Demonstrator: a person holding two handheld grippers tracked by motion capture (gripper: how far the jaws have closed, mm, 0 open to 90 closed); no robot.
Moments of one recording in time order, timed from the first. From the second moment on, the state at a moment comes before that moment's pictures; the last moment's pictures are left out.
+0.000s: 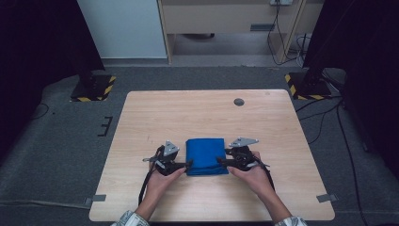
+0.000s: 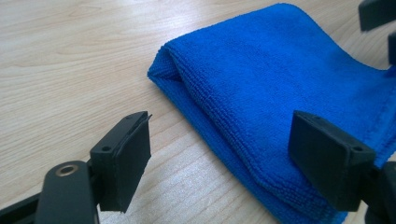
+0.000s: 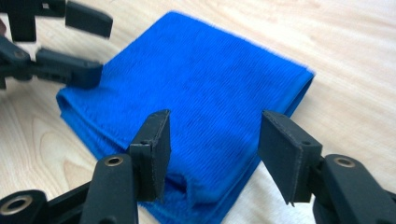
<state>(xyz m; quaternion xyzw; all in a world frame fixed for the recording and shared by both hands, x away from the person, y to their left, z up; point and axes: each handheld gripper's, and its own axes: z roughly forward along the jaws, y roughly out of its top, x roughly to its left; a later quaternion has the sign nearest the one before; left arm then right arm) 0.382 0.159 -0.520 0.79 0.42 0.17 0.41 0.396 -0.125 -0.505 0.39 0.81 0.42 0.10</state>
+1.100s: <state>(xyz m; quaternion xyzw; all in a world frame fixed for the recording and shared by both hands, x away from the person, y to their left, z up) 0.382 0.171 -0.512 0.79 0.42 0.20 0.41 0.392 -0.126 -0.505 0.37 0.81 0.43 0.13</state>
